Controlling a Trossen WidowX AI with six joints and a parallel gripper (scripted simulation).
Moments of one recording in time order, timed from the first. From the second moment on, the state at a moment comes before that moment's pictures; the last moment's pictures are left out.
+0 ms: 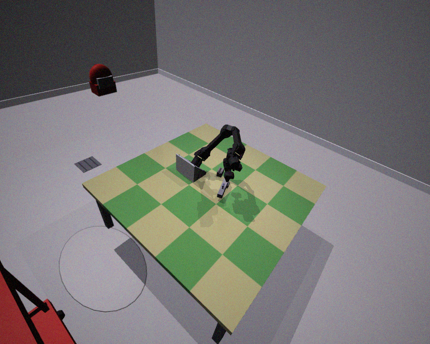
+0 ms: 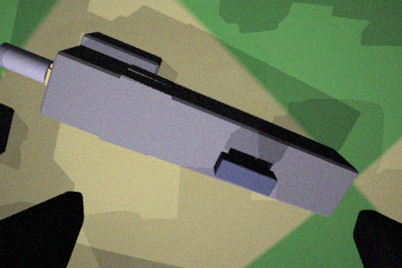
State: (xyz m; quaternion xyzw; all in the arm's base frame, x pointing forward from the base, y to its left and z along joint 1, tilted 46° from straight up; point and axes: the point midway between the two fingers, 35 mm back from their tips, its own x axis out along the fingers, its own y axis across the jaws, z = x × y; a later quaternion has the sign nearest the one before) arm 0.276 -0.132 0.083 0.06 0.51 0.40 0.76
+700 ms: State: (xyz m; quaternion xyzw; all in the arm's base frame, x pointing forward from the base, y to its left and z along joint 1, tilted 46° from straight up) arm 0.249 0.010 0.113 -0.38 0.18 0.62 0.66
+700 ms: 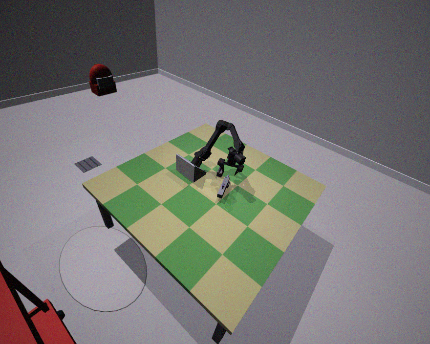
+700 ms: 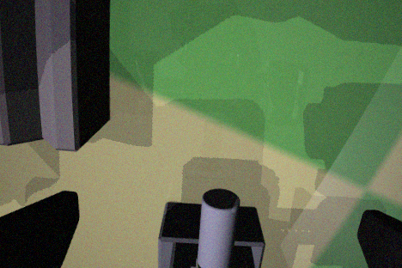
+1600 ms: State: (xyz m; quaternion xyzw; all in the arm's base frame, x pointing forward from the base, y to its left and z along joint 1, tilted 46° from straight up) arm 0.258 0.025 0.086 -0.38 0.17 0.62 0.66
